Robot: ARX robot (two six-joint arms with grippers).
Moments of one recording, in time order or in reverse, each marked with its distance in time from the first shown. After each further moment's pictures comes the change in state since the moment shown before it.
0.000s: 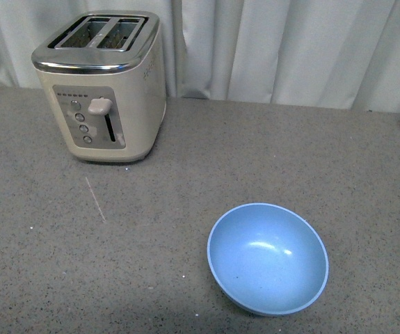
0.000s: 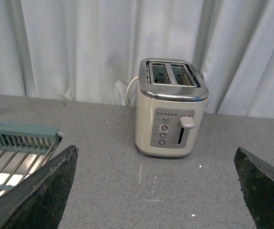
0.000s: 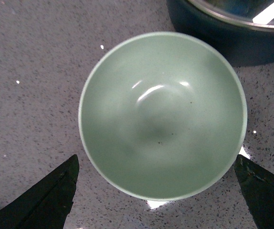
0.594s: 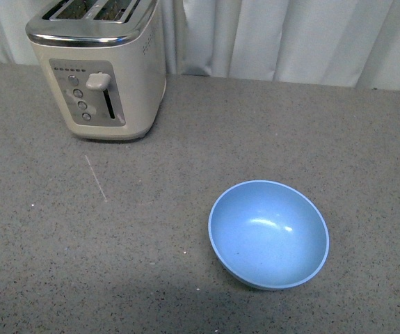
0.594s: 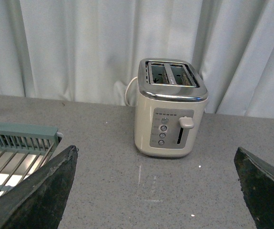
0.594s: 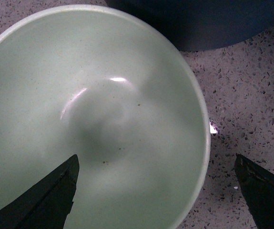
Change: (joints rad) left arm 0.000 0.000 0.000 0.000 0.000 0.000; right arm -0.030 0.200 0.067 0.056 0.106 0.003
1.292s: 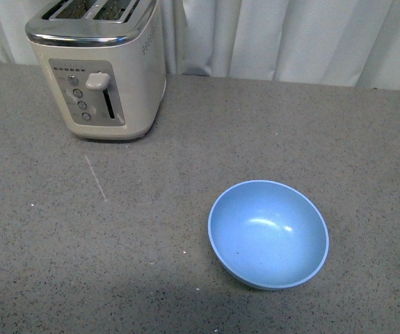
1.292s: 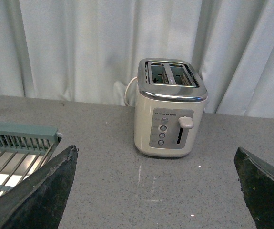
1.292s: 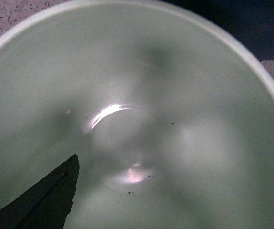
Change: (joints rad) left arm 0.000 0.000 0.000 0.000 0.000 0.000; right arm 0.072 0.170 0.096 0.041 0.006 0.063
